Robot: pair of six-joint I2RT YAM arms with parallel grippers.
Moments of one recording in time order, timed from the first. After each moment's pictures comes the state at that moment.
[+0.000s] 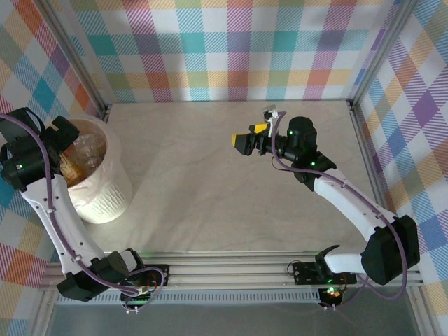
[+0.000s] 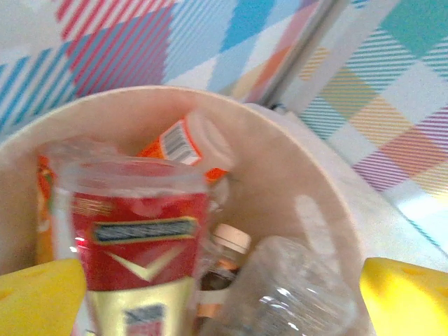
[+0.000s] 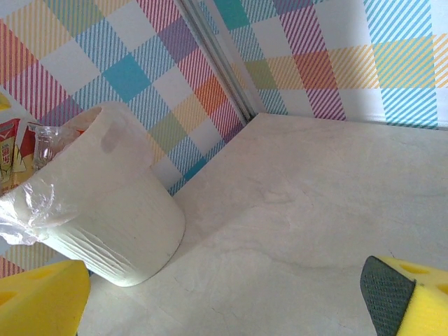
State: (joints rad) left arm 0.57 1.18 1.67 -1.07 0.03 -0.36; right arm 0.49 1.30 1.03 0.10 -0.49 0.39
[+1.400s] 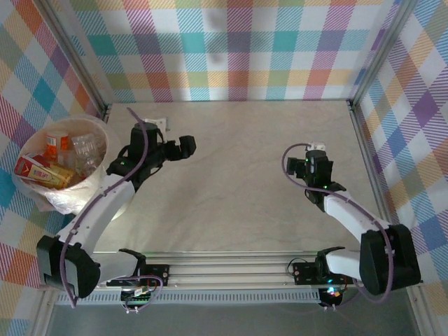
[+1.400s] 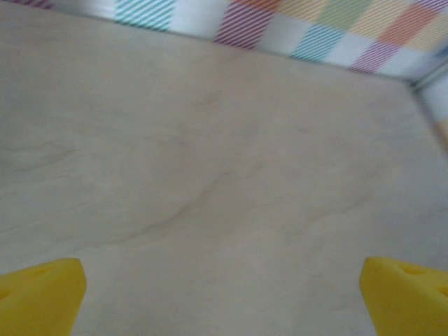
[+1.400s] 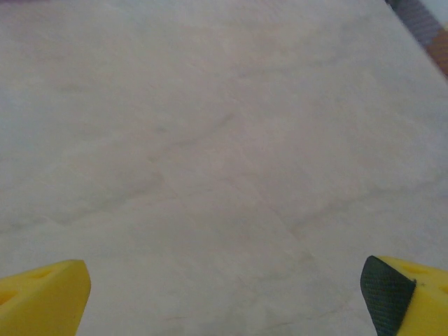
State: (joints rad) left arm -0.32 1.22 1.03 -0.37 0.06 -0.36; right arm 0.22 1.23 0.58 0.04 0.29 0.18
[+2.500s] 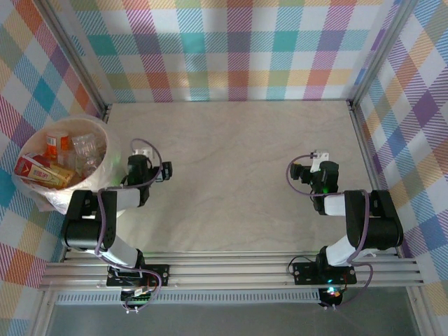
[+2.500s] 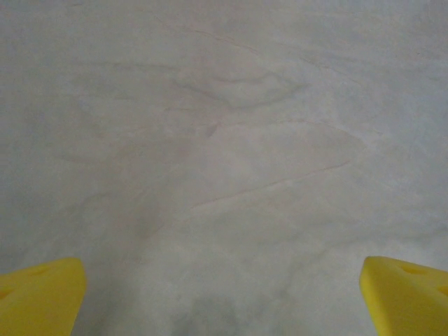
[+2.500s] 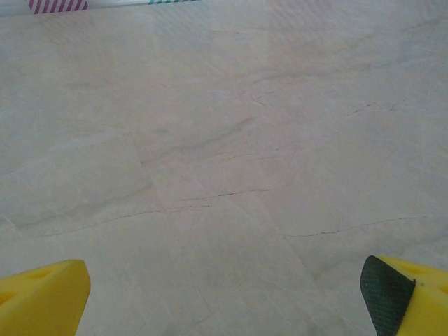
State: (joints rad) left arm -0.03 1.55 0.49 0.51 -0.03 -0.09; right arm 0.01 1.54 0.38 0.72 -0.05 0.05
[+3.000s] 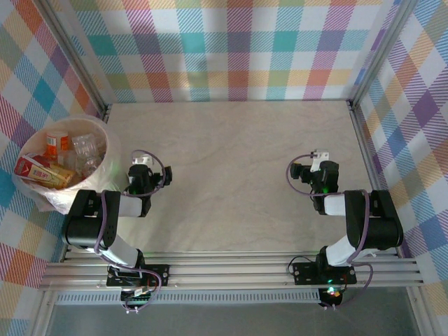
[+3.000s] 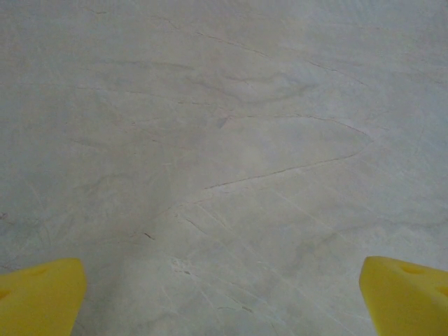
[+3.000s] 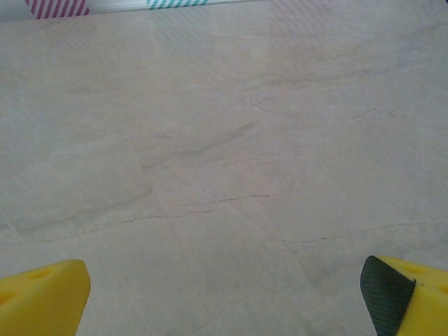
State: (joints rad) left arm -0.06 1.57 0.40 0.68 -0.09 -0.11; right arm 0.01 1.54 0.39 0.72 -0.05 0.05
